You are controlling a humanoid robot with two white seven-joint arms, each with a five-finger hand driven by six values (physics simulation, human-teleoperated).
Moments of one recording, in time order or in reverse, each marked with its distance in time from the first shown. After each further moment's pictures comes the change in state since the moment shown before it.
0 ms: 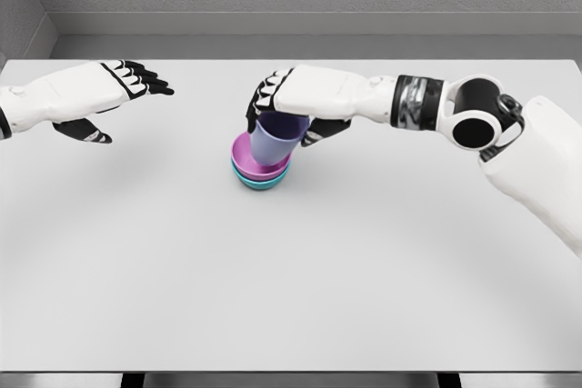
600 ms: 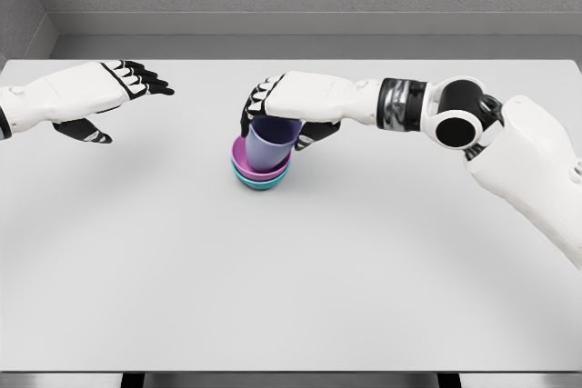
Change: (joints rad) left arm 0.002 0.000 0.000 0.000 0.000 0.000 0.000; right arm -0.021 0.039 0.037 0.059 0.012 0.003 -0.001
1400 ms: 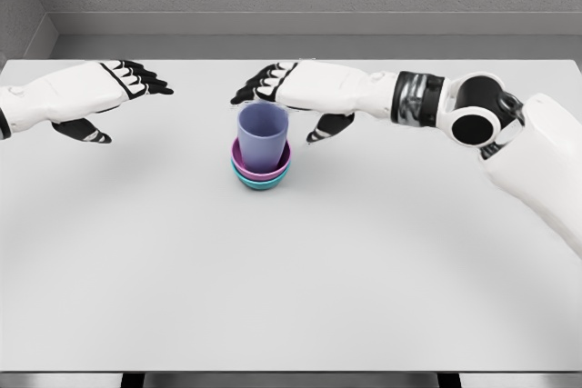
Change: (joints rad) left arm 0.000 0.000 0.004 0.001 -0.004 0.000 -0.002; right arm 0.021 -0.065 -0.074 -0.086 -0.001 0.023 0.000
